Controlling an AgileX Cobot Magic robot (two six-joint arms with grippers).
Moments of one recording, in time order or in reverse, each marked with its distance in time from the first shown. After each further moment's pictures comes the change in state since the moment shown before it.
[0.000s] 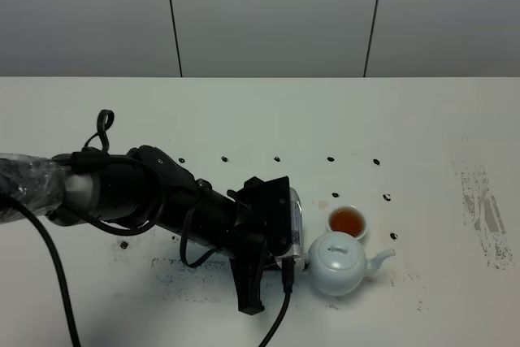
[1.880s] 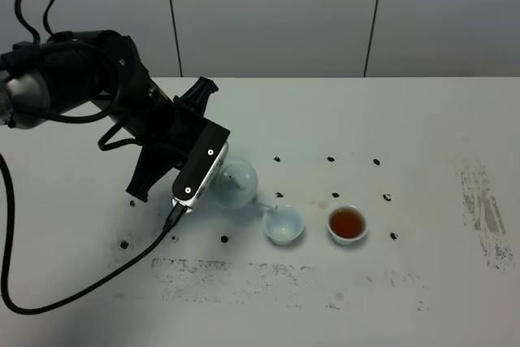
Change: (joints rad) left arm 0.170 0.013 -0.398 0.945 0.176 -0.049; right arm 0.000 0.000 0.000 0.000 0.000 0.000
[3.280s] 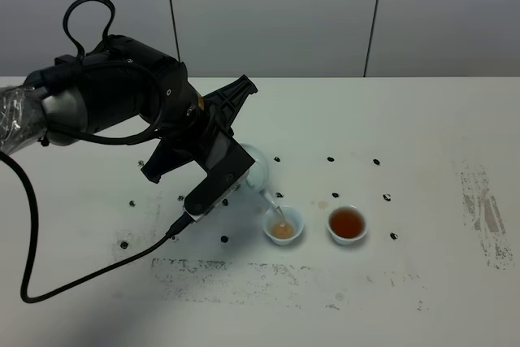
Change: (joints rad) left arm -0.132 -0.017 0.000 0.323 -0.139 -0.007; right arm 0.000 0.000 0.000 0.000 0.000 0.000
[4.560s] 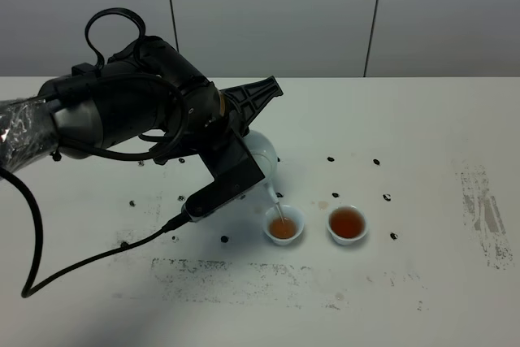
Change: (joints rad) left arm -0.092 -0.024 0.000 0.233 -0.029 -0.019; right arm 0.000 0.000 0.000 0.000 0.000 0.001
